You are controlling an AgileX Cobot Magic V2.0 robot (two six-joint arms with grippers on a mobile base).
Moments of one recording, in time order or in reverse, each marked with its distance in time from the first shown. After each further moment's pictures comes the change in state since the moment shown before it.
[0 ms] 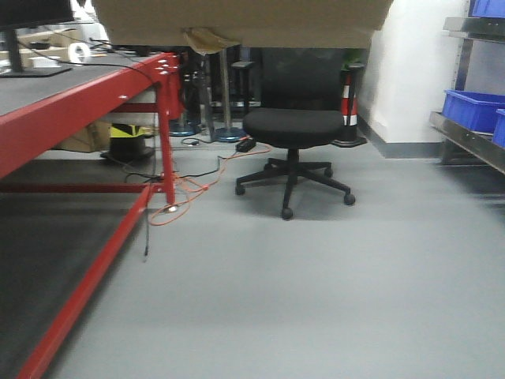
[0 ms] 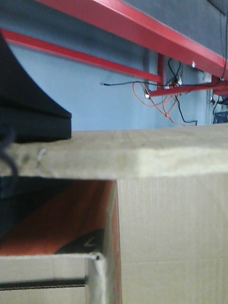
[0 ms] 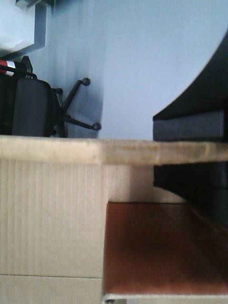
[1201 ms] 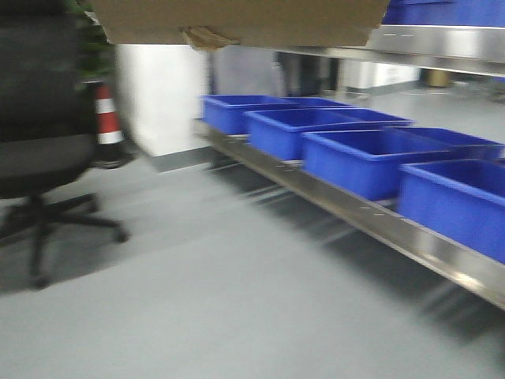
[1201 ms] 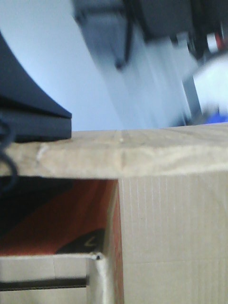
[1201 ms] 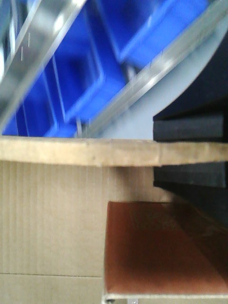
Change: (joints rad) left arm 0.003 0.000 0.000 0.004 -0.002 0.000; right arm 0.000 0.005 0.000 0.000 -0.023 0.000
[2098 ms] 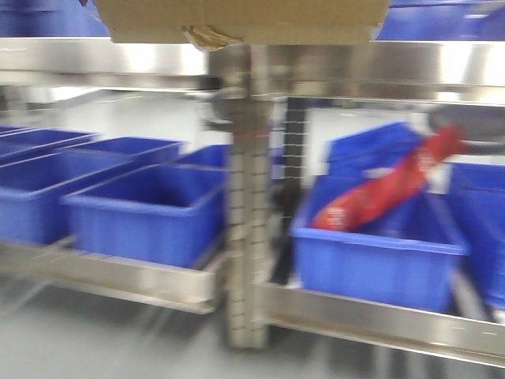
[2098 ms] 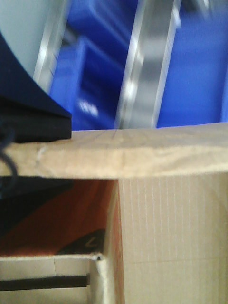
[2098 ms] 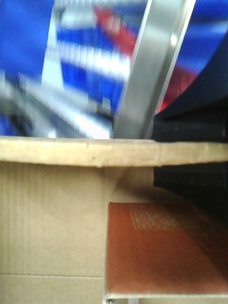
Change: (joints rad) left arm 0.000 0.000 0.000 -0.002 -0.004 0.000; right arm -0.002 0.000 0.000 0.000 0.000 0.000
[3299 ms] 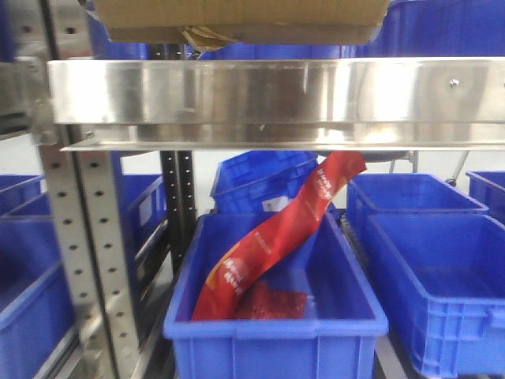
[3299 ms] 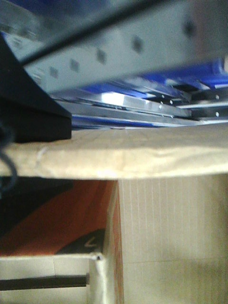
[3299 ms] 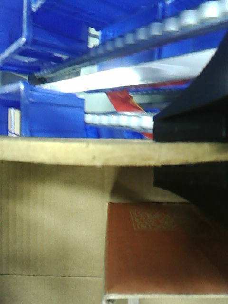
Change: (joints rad) left arm 0.000 0.000 0.000 0.000 0.000 0.000; right arm 0.000 0.000 0.000 0.000 0.000 0.000
